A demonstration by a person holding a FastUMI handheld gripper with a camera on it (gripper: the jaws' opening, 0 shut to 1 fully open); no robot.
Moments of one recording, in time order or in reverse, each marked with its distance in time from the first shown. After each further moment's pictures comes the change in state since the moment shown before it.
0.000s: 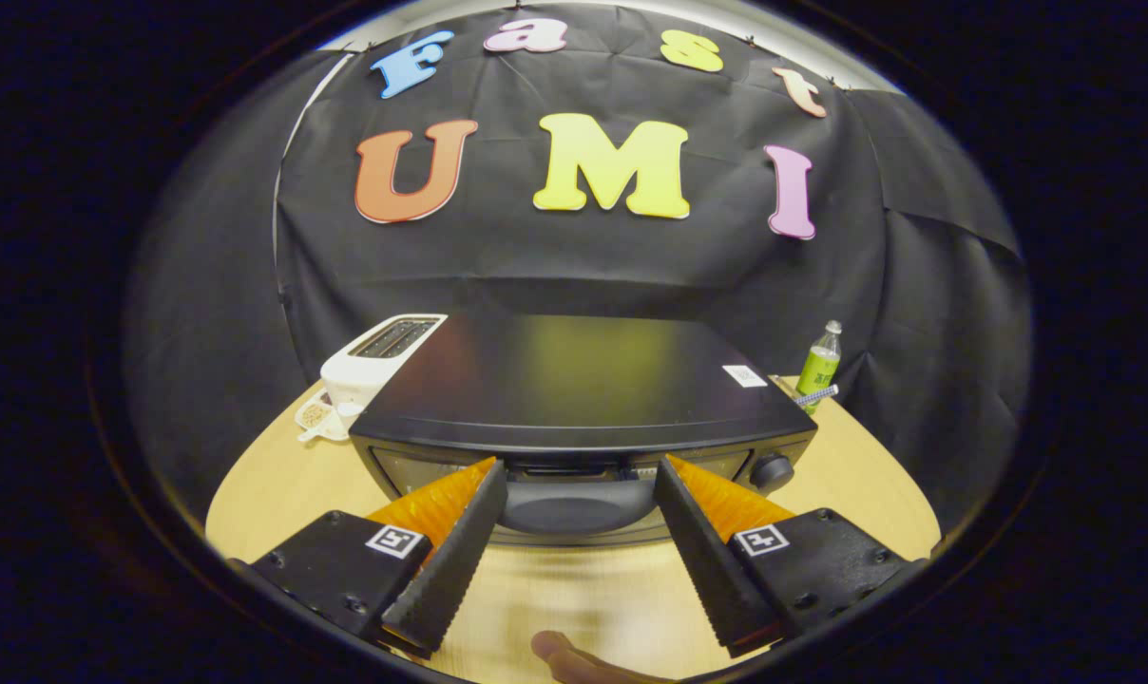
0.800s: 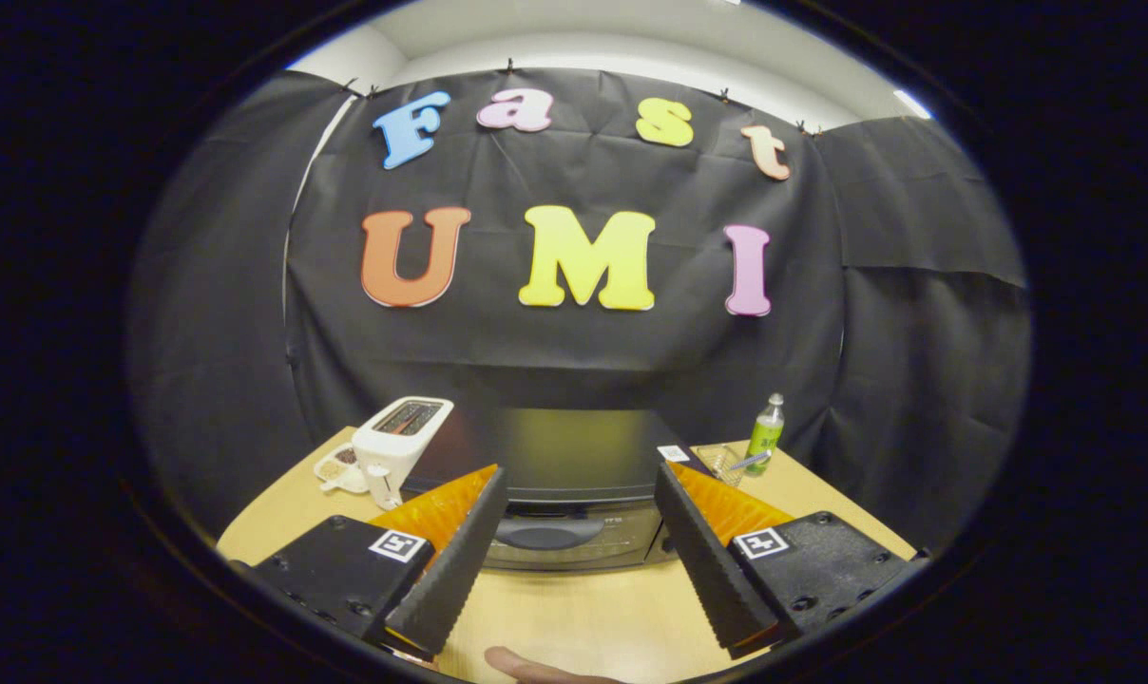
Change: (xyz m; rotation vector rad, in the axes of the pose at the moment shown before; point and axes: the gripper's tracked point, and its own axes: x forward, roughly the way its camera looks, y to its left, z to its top) arm -0.077 -0.015 0.053 -0.028 -0.189 -0.054
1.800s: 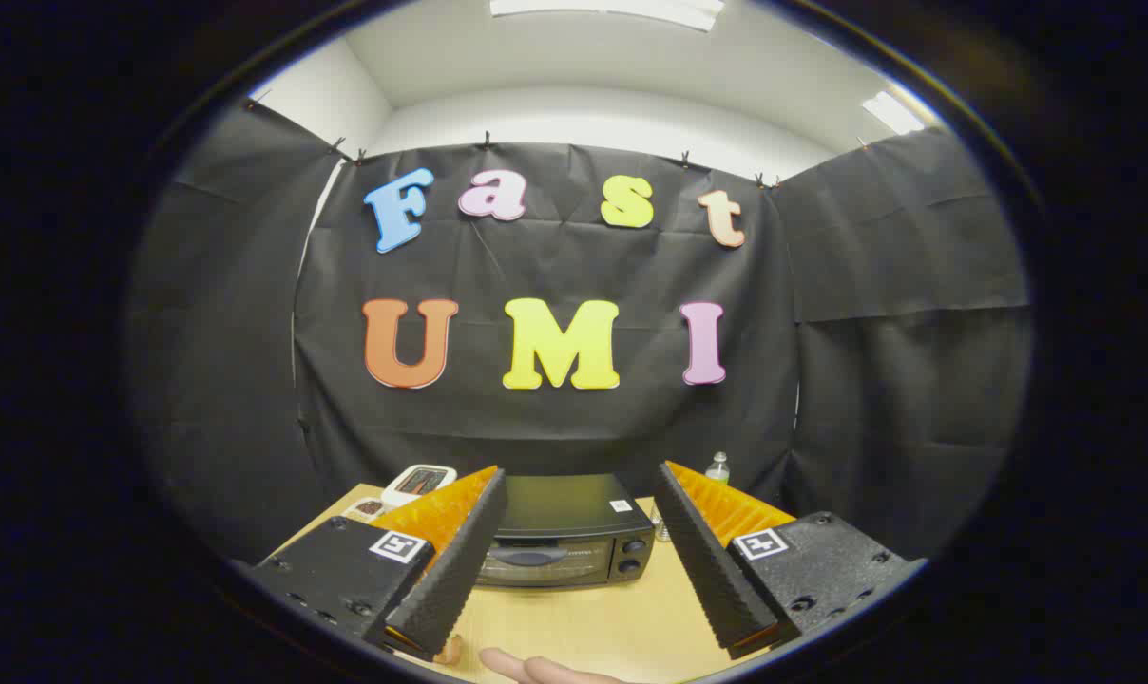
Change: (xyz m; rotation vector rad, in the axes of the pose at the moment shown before) arm -0.165 -0.043 0.104 0.062 -0.236 -0.056
